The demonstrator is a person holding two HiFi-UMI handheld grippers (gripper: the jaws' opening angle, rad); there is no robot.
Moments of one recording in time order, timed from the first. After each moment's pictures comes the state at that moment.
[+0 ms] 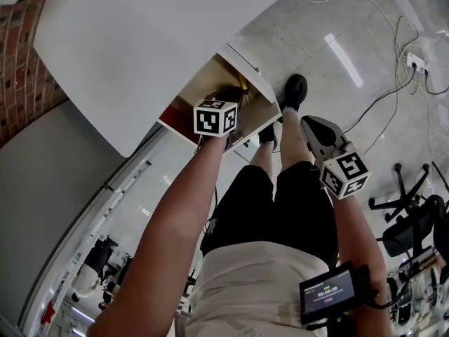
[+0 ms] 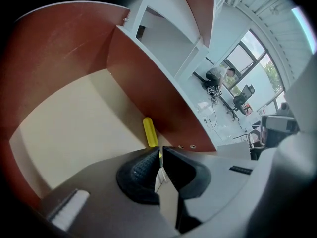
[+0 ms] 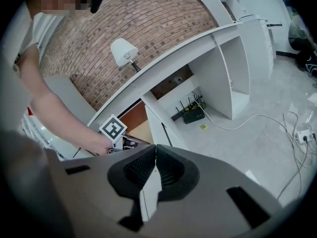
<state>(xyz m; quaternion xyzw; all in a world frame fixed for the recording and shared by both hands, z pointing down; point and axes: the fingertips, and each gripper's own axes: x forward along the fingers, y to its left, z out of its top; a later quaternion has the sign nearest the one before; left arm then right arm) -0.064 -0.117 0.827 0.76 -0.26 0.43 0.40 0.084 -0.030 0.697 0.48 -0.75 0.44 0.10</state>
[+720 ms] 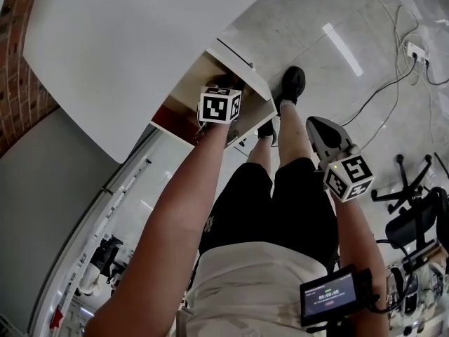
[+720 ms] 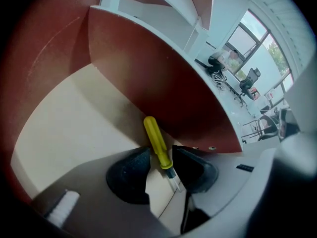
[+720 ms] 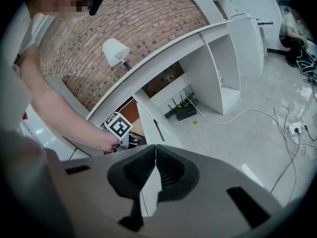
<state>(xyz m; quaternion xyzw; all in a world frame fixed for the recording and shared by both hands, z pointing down) -0.057 -0.129 0.866 0.75 -0.26 0.50 0.36 0.101 -0.012 0.713 0.50 -0.73 0.46 0.11</state>
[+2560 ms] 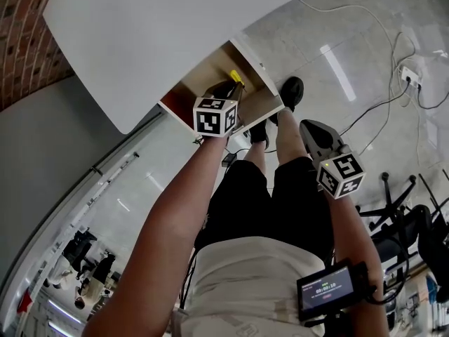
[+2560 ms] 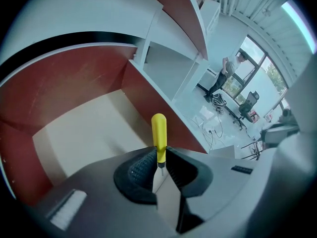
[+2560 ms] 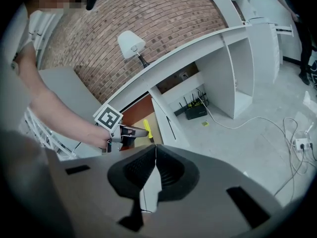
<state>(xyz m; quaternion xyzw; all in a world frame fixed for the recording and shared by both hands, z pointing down) -0.077 -0.118 0.804 0.78 -0.33 0.38 0.37 0.071 -0.004 0.703 0.45 -0.76 0.44 0.14</state>
